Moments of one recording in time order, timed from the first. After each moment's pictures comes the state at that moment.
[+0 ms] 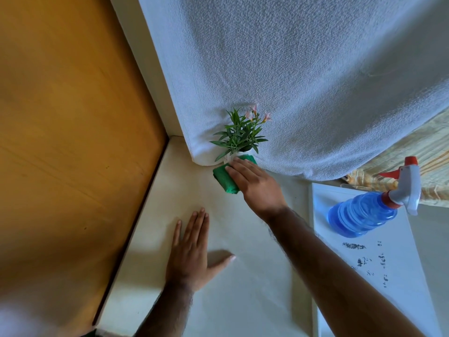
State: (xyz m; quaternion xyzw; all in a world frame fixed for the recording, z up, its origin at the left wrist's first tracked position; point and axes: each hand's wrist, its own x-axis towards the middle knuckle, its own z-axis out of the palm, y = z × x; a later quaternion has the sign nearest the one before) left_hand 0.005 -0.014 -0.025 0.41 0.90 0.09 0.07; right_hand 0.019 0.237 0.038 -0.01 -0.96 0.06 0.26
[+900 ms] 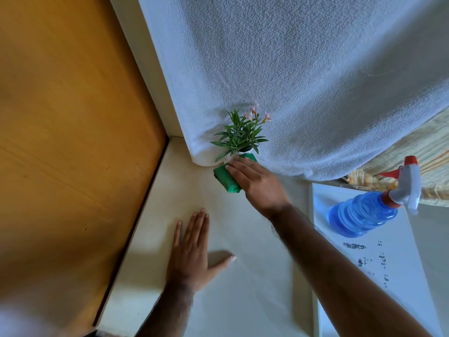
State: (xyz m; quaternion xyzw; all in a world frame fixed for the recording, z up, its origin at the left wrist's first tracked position) left_hand 0.004 -0.016 -0.026 0.41 0.91 0.09 0.07; right_hand 0.015 0.245 0.041 0.02 -0.97 0.07 0.25
